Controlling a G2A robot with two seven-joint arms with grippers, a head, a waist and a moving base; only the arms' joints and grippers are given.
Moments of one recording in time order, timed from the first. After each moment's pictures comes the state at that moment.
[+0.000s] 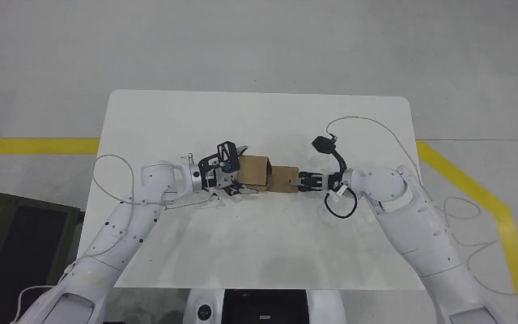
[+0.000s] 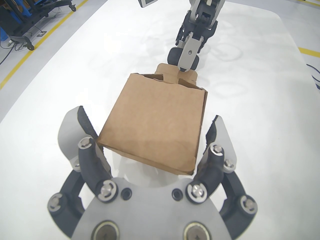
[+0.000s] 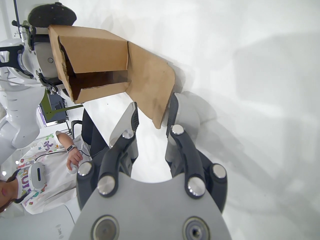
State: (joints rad) left arm 0.94 -1.08 -1.00 -1.33 1.44 -0.86 0.14; right arm -0.96 -1.13 1.07 -1.38 -0.21 -0.10 1.02
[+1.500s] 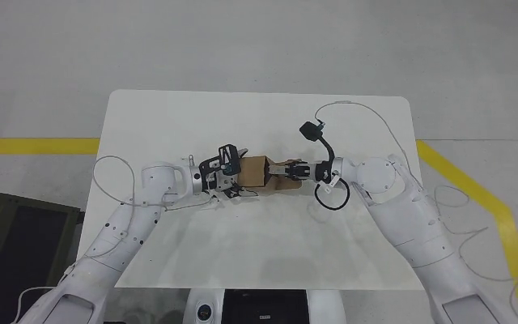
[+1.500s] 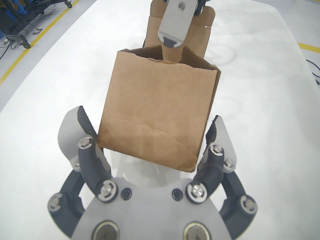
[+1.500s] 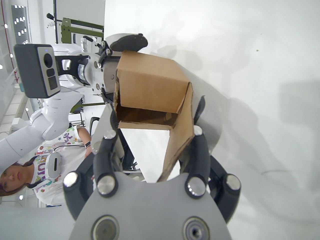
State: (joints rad) left arm 0.95 -1.08 -1.00 -1.34 1.45 -0.88 0.12; right arm -0.89 -1.16 1.02 -1.40 -0.07 -0.14 0.97
